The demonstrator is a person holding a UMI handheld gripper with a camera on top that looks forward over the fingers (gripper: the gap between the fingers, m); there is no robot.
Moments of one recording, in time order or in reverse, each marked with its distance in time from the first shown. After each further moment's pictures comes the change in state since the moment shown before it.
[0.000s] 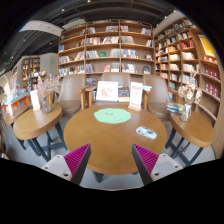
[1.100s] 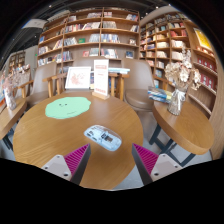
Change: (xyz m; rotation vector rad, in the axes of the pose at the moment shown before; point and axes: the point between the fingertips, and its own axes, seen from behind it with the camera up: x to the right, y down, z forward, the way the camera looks) arm 0.206 0.032 0.172 -0.124 0.160 0.029
